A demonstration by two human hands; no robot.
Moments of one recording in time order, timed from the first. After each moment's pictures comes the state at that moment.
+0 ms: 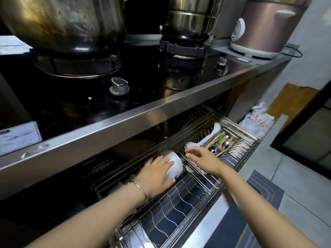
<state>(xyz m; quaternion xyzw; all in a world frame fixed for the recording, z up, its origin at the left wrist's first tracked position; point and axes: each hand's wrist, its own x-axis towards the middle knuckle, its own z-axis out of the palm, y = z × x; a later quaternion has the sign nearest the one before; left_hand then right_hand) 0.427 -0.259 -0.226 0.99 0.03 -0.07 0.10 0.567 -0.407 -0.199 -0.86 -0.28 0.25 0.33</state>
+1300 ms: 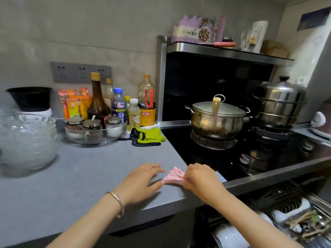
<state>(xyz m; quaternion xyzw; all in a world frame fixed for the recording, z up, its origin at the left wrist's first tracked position) 0.030 -0.076 0.002 0.96 0.21 0.14 0.12 0.210 -0.203 0.013 -0.74 -0.65 -0.16 0.06</state>
